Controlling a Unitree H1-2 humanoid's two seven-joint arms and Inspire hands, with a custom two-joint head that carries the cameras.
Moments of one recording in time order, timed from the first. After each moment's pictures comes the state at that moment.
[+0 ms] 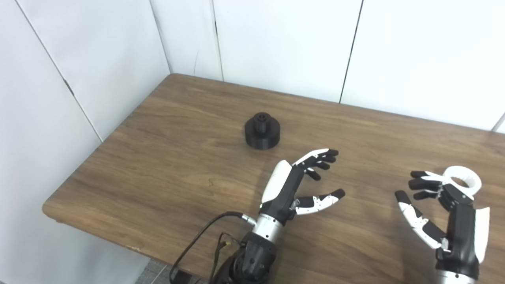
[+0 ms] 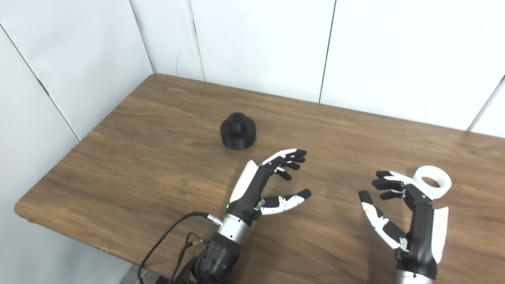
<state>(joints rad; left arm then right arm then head) 0.00 -0.06 -0.19 -0.04 0.50 -0.22 0.18 0.01 0.00 0.11 -0.10 -0.40 -0.30 -0.27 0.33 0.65</state>
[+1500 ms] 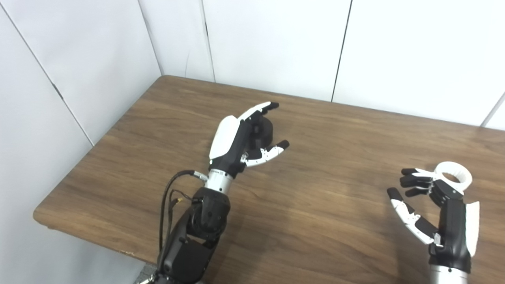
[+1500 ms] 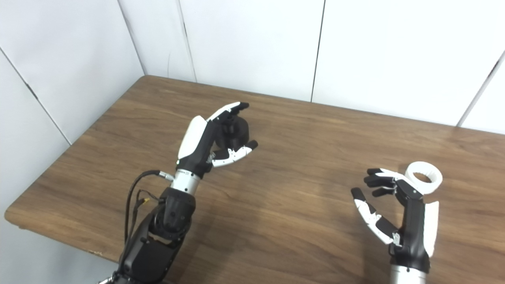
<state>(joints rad) -0.14 0.17 -0.04 -0.11 0.56 -0.06 0.16 0.01 0.01 0.10 -0.10 -0.40 -0.29 -0.24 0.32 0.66</state>
